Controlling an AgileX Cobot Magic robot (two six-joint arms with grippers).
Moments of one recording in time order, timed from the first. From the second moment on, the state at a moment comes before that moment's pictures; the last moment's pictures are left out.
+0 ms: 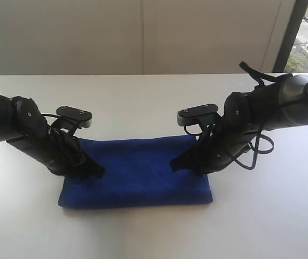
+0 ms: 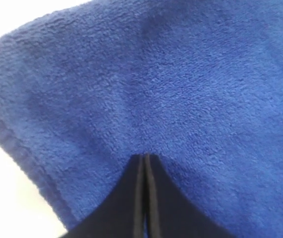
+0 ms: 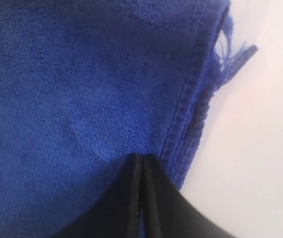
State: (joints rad) left arm -0.43 1.84 -0.97 -0.47 0.36 0.50; right arm 0.29 1.93 -1.08 0.18 0.45 -0.10
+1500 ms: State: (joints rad) left arm -0.07 1.09 -0.65 -0.46 0.53 0.32; right arm 0.00 1.08 -0.66 0.19 0.45 -0.05
